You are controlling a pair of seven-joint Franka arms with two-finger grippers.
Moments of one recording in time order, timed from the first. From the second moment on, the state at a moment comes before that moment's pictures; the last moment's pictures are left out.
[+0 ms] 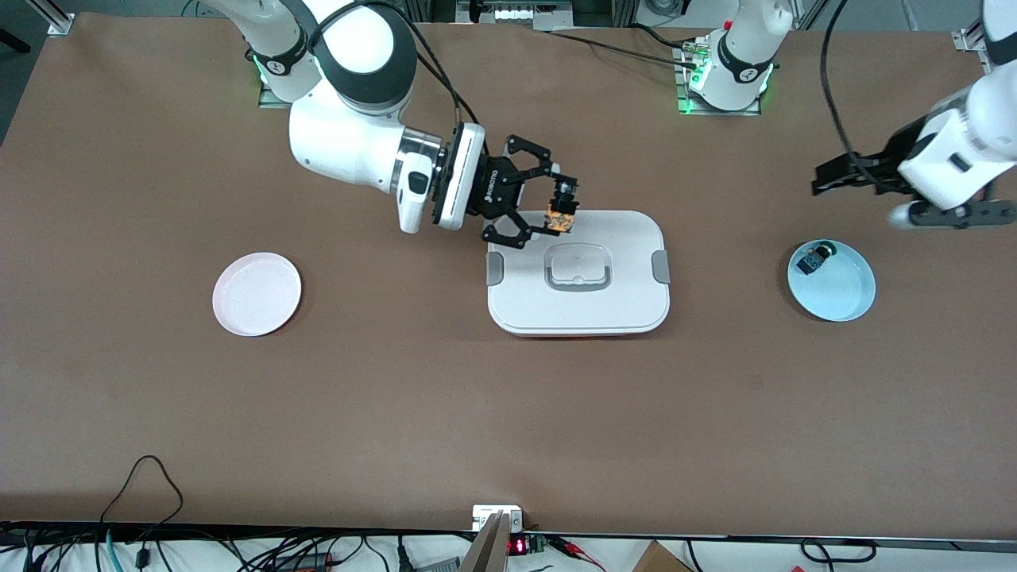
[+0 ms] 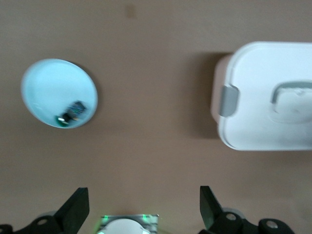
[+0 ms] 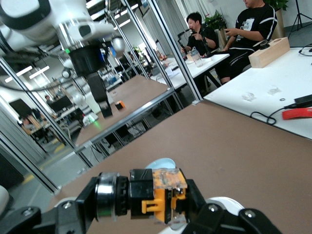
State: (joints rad) left arm -0.08 0.06 0.03 -1.64 -0.18 1.46 -0.11; right arm 0.38 0.37 0.41 -1.66 1.62 2.56 -1.45
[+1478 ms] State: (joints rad) left arm -0.12 0.28 0.02 -1.64 -1.24 1.66 -0.43; right arm 0.40 0.41 0.41 -1.59 1.75 2.57 -1.44
